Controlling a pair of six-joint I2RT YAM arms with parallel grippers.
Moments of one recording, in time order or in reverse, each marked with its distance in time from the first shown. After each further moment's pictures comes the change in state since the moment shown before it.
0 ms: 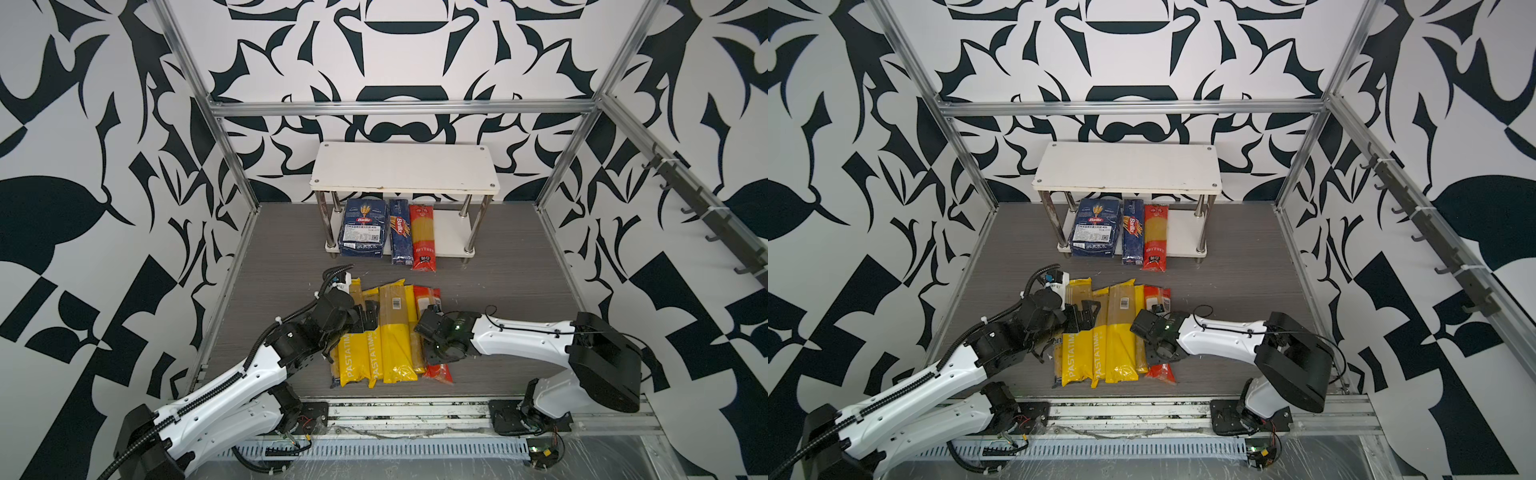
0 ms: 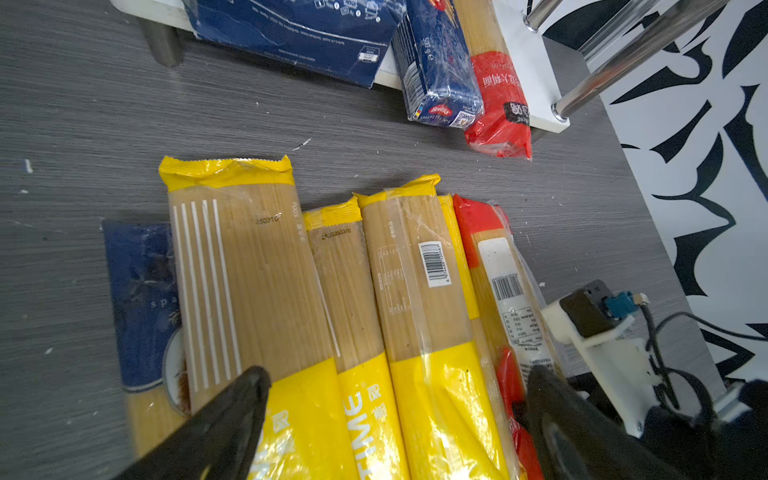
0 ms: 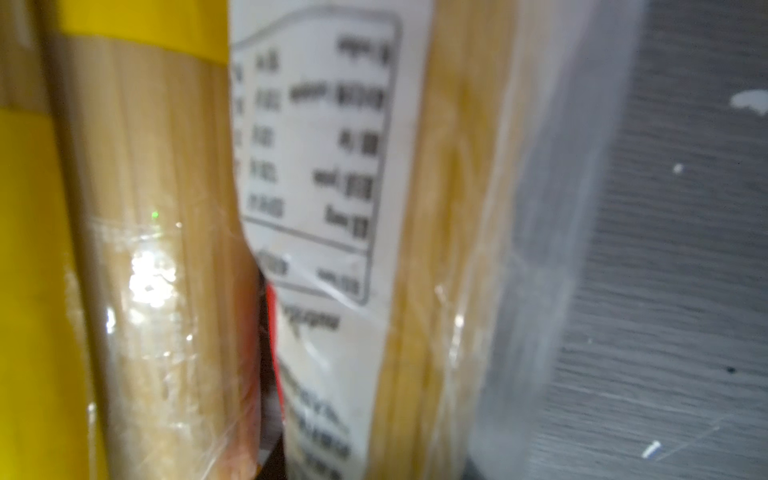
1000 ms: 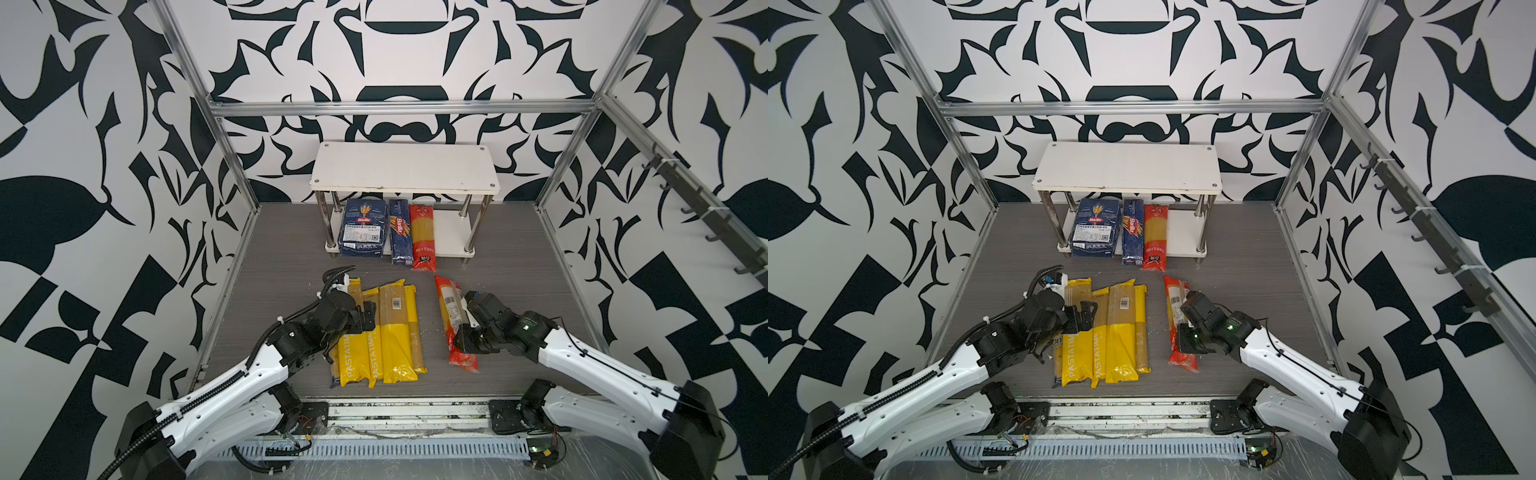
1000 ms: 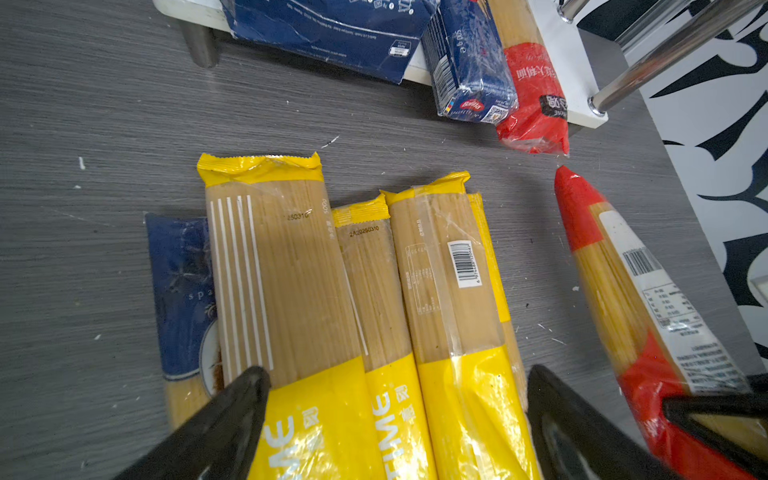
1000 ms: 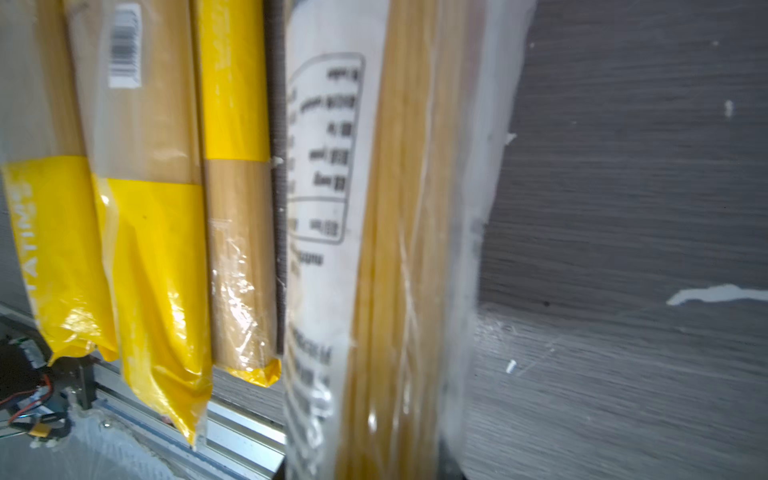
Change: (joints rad) left arm 0.000 0.026 -0.005 -0.027 -0.048 0.011; right arm -0.309 -0.509 -0.127 -0.121 -0.187 -0.156
